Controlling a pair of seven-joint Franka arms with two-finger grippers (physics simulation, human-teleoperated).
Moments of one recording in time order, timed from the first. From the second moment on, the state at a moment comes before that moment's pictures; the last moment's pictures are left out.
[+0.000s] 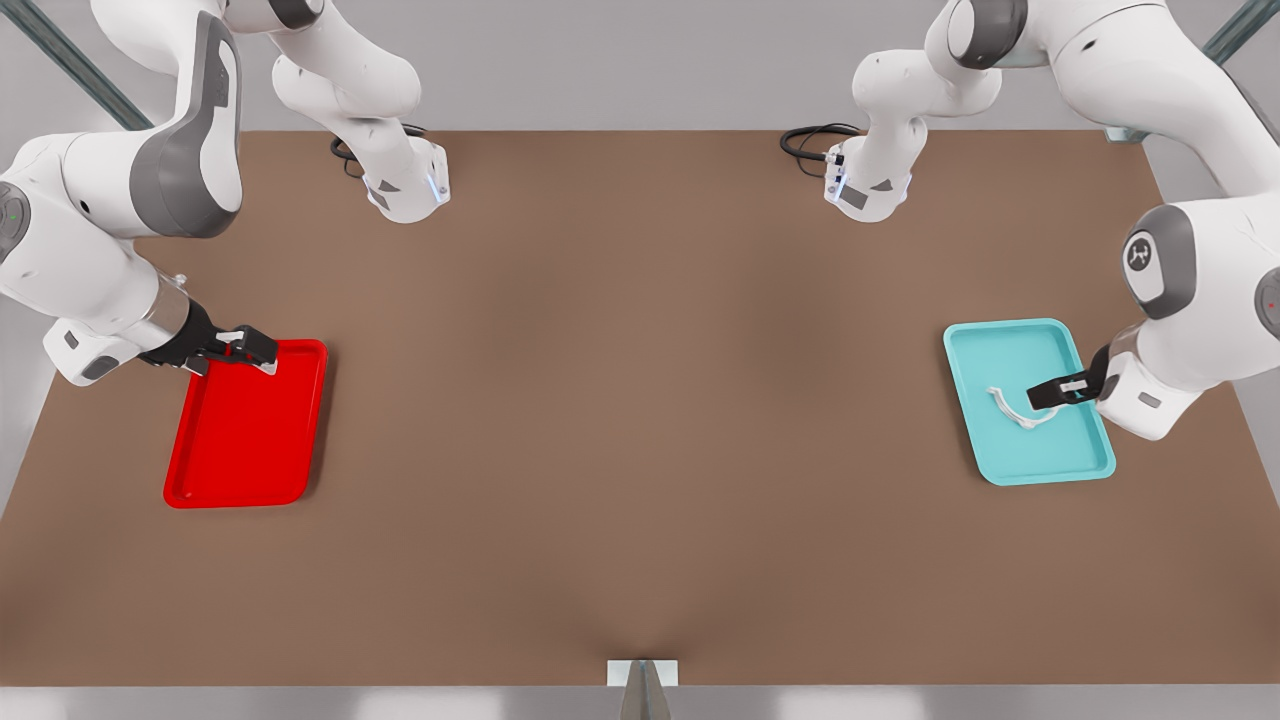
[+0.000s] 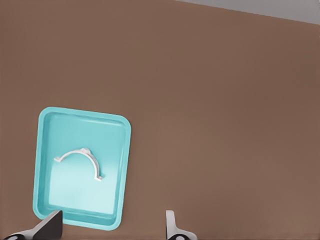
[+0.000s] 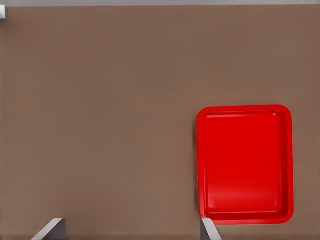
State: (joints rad) left arm -0.04 0.31 0.12 -1.31 0.02 1.53 -0.12; right arm -0.06 0.17 0.09 -1.39 0.01 1.55 0.03
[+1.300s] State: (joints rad) left arm 0.10 0.49 0.35 -2.10 0.11 2.59 -1.81; right arm -0.07 0.17 0.09 -1.39 0.01 1.54 0.04
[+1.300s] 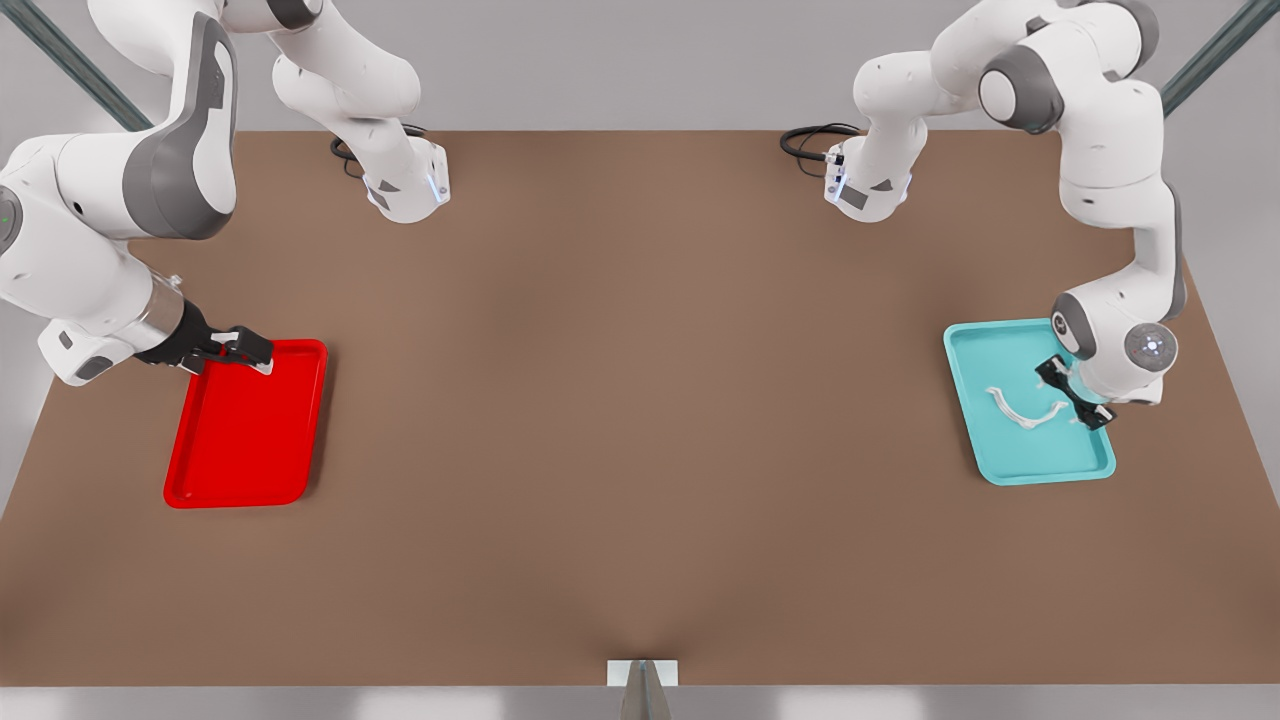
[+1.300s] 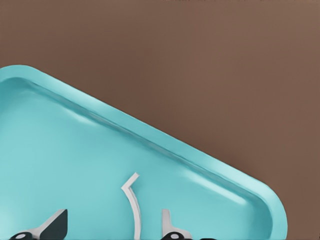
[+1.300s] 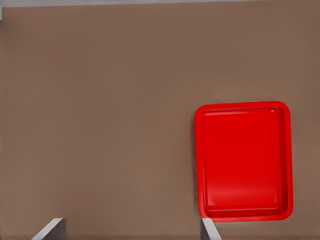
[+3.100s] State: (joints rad) left arm -0.30 0.53 0.11 -1.39 -0.44 1.97 -2.01; right arm -0.07 0.18 0.09 -1.39 0.01 1.54 0.03
